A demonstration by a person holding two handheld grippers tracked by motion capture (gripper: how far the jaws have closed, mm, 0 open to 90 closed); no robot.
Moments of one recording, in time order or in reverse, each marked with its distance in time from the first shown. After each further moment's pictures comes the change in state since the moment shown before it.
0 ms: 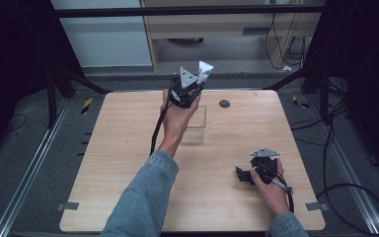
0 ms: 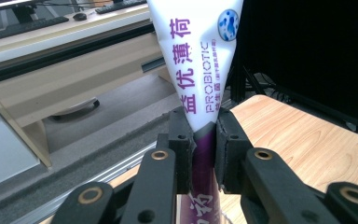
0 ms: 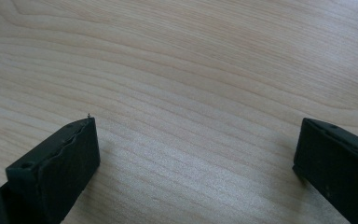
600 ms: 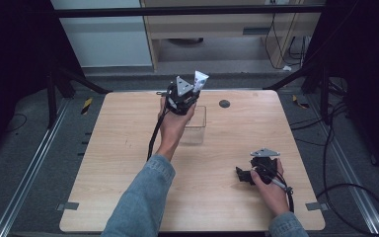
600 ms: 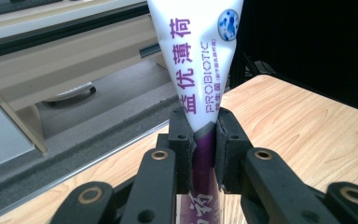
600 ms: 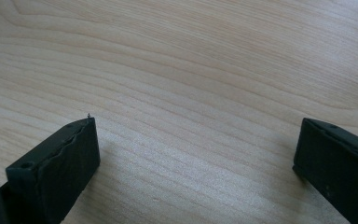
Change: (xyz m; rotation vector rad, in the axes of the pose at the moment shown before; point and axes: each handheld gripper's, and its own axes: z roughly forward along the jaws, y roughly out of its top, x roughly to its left) left arm 0.006 -0.035 0.010 0.052 -0.018 -0.032; right arm 0.000 0.000 0.000 -0.003 0.004 0.009
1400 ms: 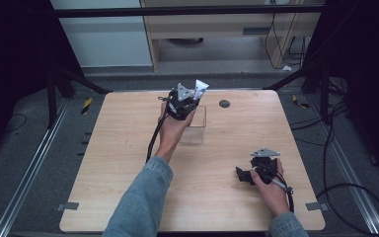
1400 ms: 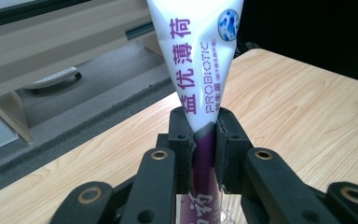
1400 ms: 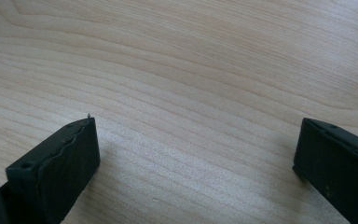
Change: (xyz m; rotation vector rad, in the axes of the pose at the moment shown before) left arm 0.004 -0.025 0.016 0.061 -0.054 0.017; right arm 0.000 0.000 0.000 0.003 0.000 0.003
